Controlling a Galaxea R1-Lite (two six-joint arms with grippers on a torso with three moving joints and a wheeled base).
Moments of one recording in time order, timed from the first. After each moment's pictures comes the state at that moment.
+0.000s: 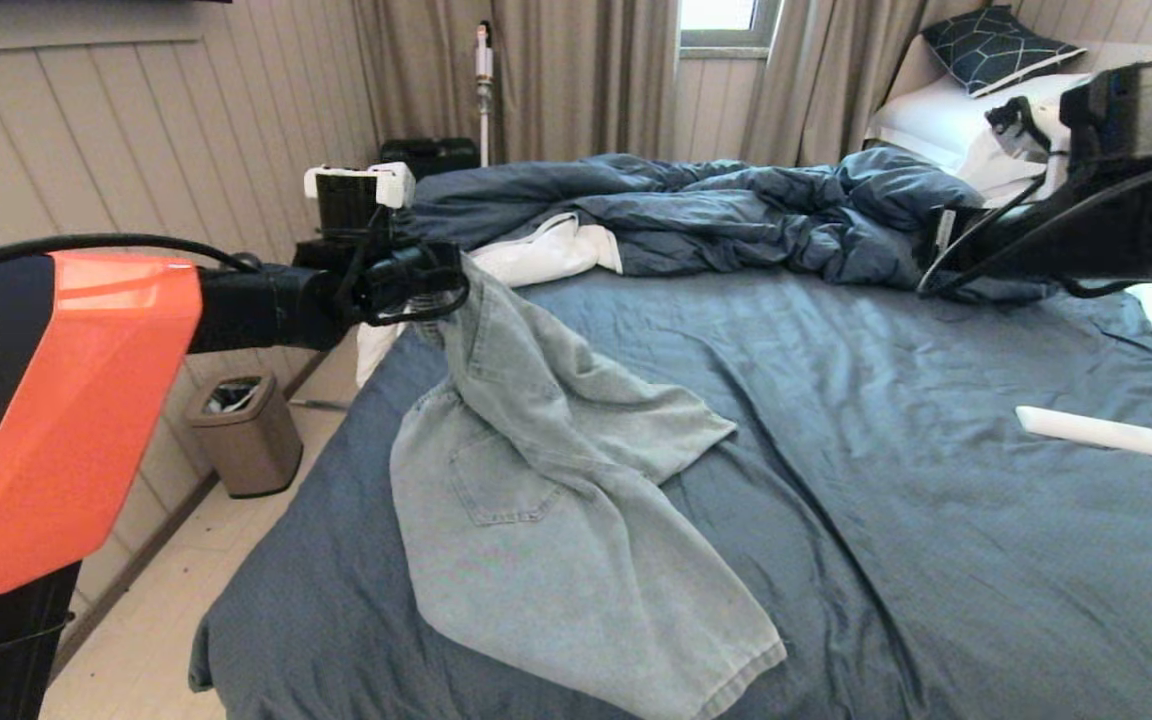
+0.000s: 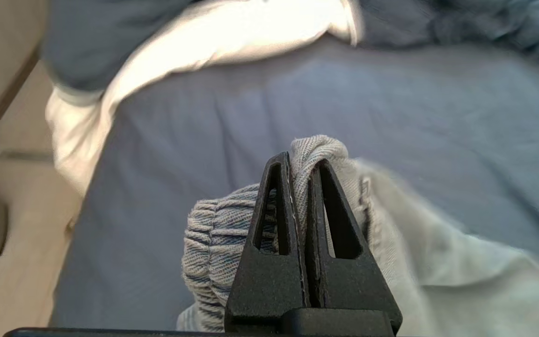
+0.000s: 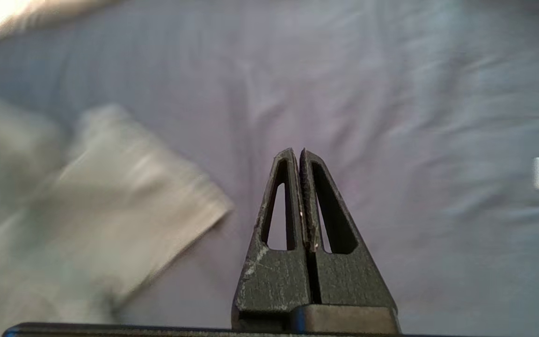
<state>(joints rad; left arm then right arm) -0.31 2.31 -1.95 -0.24 0.07 -0.14 -0.06 1.77 -1.60 0.09 0.01 0.13</state>
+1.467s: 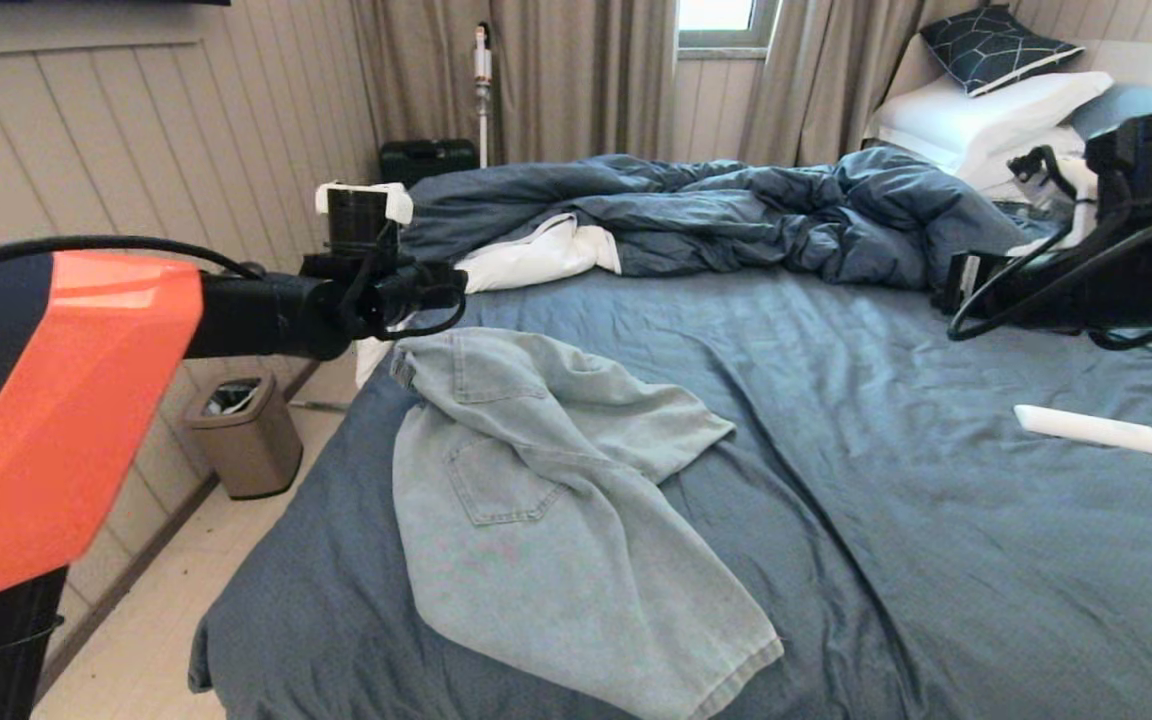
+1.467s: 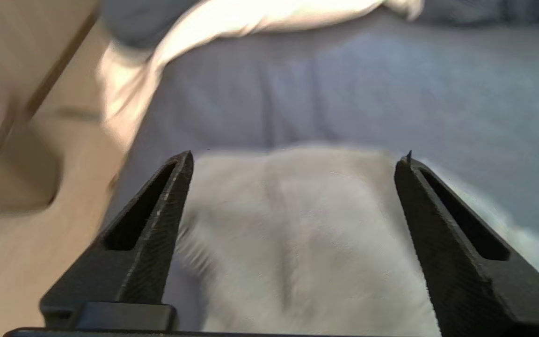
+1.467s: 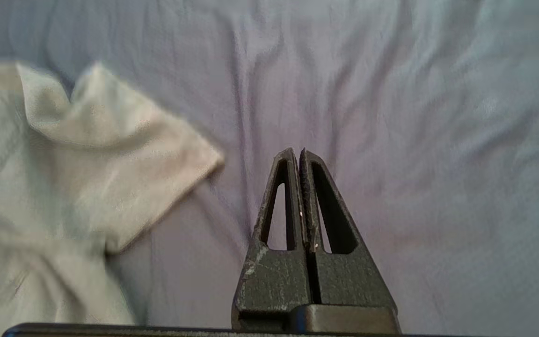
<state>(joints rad) -0.34 2.26 -1.85 -0.21 0.22 -0.16 -0.03 1.72 -1.44 0.11 0.03 0.16</state>
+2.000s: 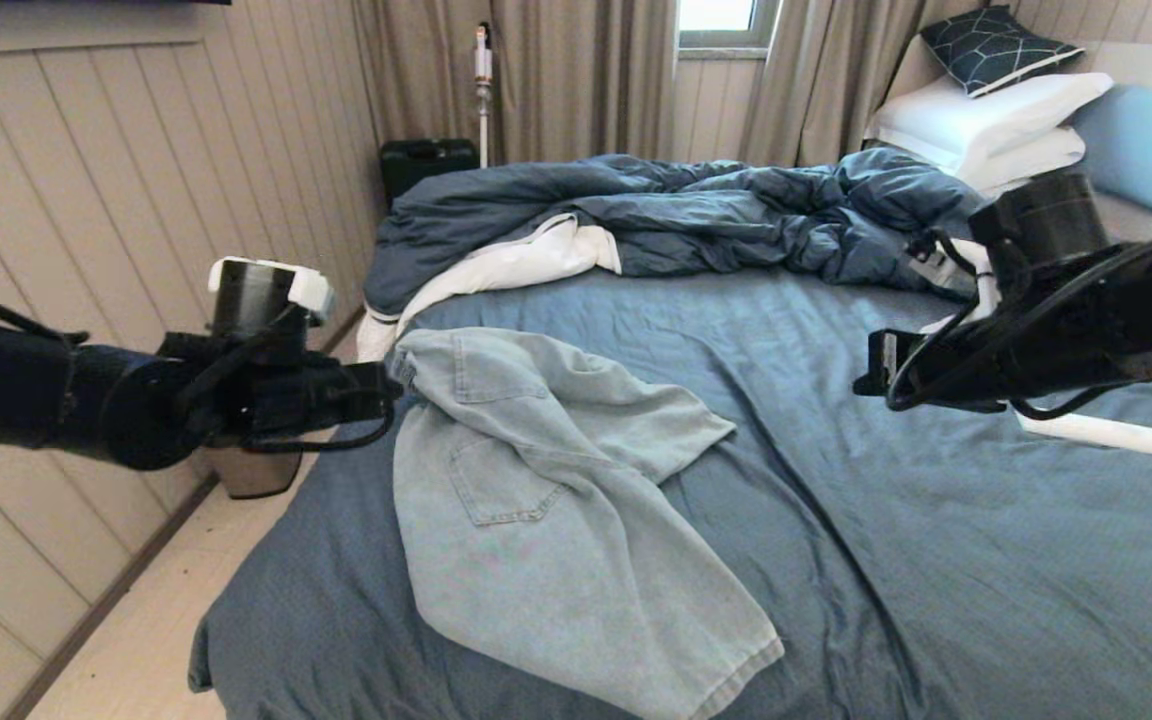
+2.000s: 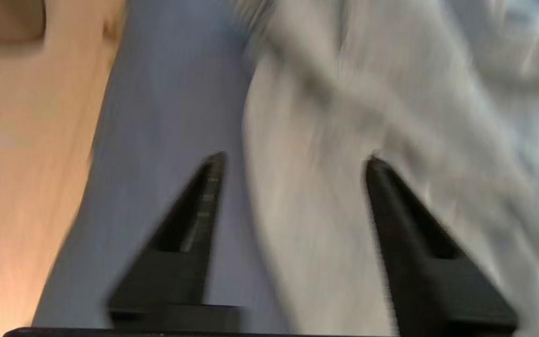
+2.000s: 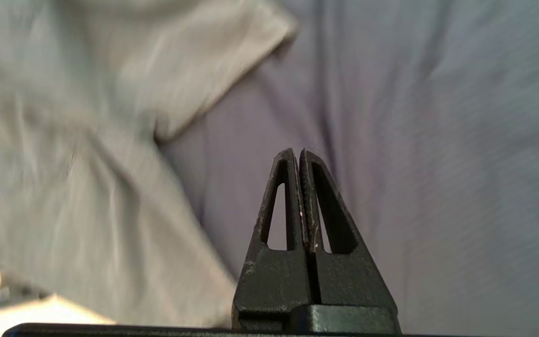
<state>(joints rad) -0.31 1.83 -1.08 -0.22 0.13 -0.30 0.13 1.71 -1.35 0.33 0.04 0.24</state>
